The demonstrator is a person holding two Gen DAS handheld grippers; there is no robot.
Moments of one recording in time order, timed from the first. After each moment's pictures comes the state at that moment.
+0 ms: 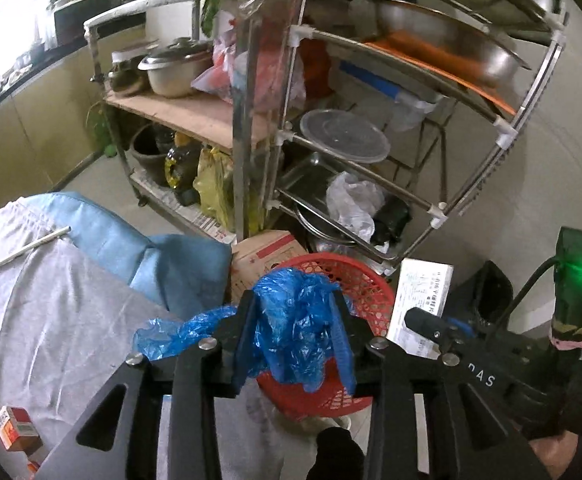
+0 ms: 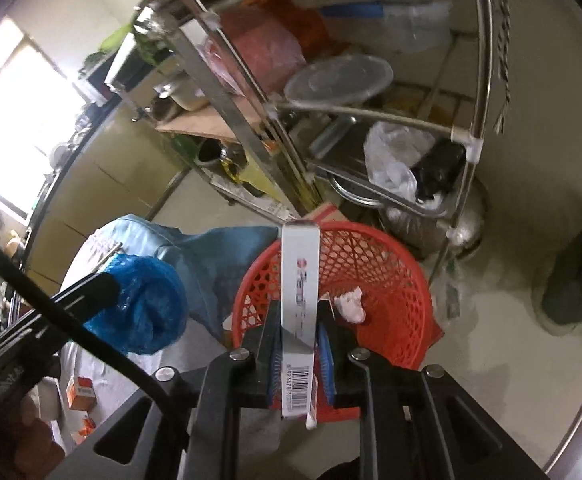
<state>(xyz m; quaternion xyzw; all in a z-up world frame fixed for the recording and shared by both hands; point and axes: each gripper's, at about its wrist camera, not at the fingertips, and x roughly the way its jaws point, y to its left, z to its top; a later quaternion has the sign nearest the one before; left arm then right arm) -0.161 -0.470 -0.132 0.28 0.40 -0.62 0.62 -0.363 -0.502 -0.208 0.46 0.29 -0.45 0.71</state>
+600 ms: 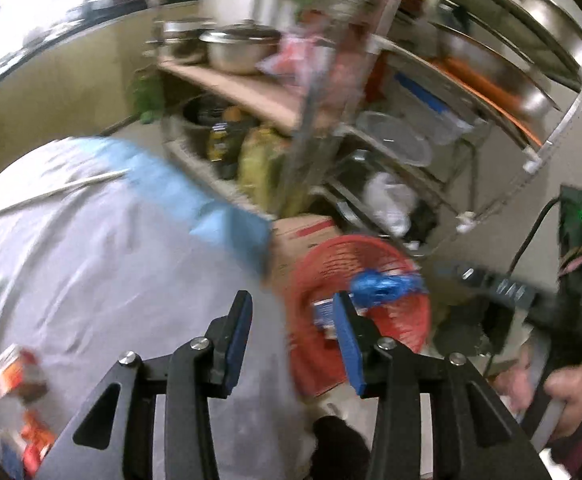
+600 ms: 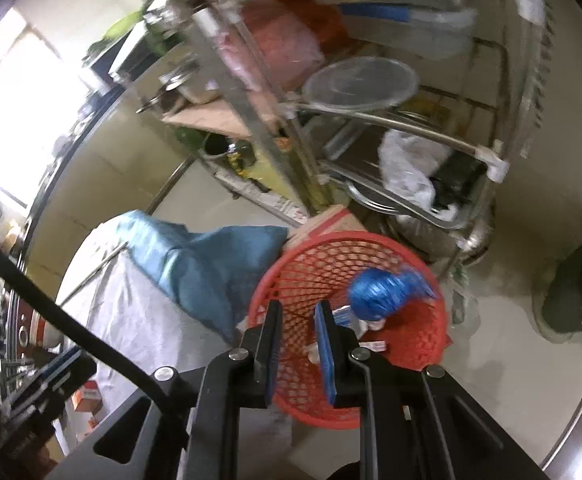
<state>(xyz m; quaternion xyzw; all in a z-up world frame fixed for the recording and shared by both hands) -0.092 -0.392 -0.134 0.23 0.45 -0.55 0.66 -0.331 -0.517 -0.189 0.45 0.31 -0.43 0.72</state>
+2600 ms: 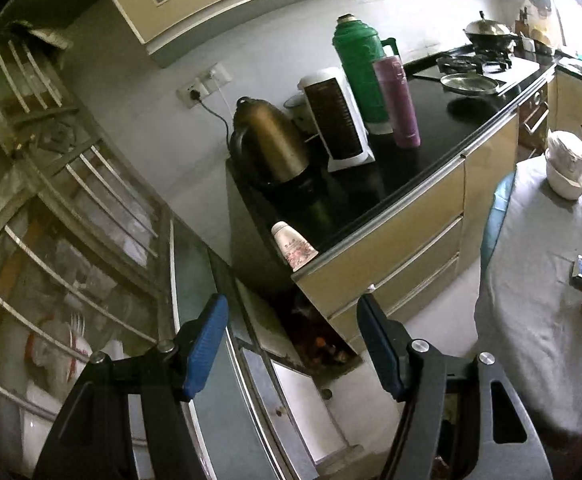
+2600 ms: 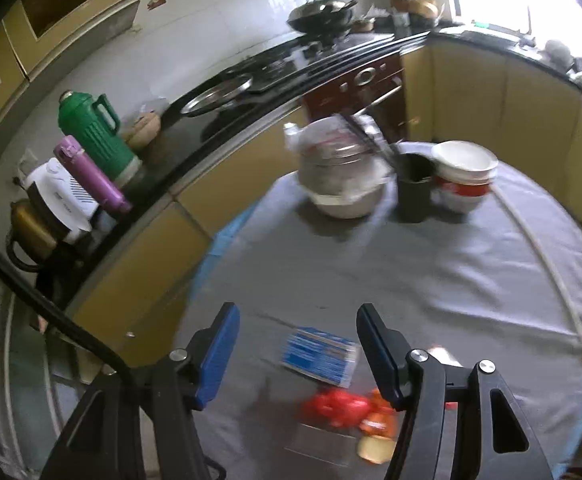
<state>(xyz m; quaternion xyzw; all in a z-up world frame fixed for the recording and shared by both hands) -0.209 0.261 0.084 0.07 0.42 0.37 0.82 0.121 -0.151 -0.054 0.06 0.46 0.22 0.86</state>
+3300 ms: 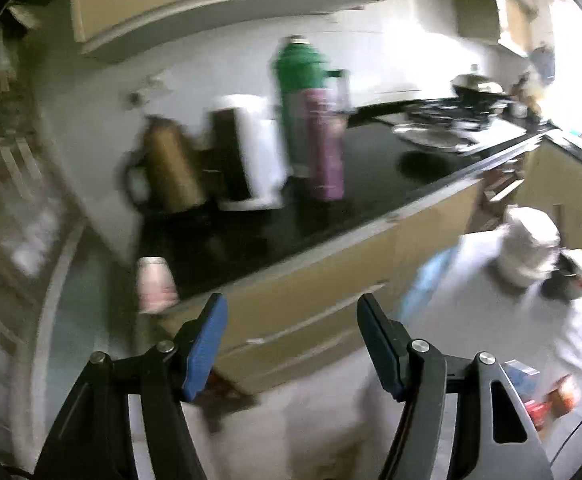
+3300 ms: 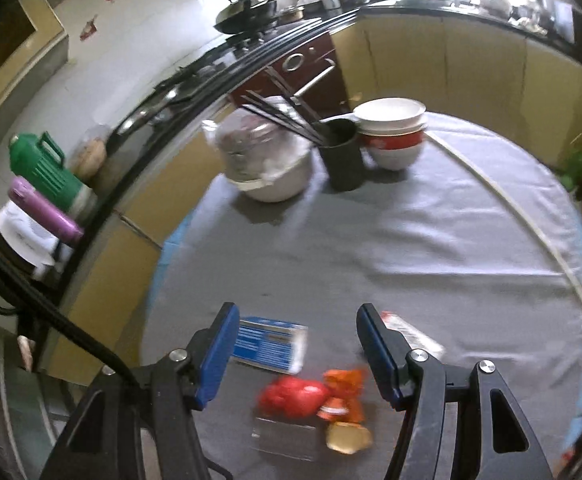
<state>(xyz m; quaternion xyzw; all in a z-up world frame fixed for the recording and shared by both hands) -0.044 0.186 0.036 -0.05 0.35 0.31 0.88 0.118 -0.229 -0.096 0.11 0.48 0.12 0.86</state>
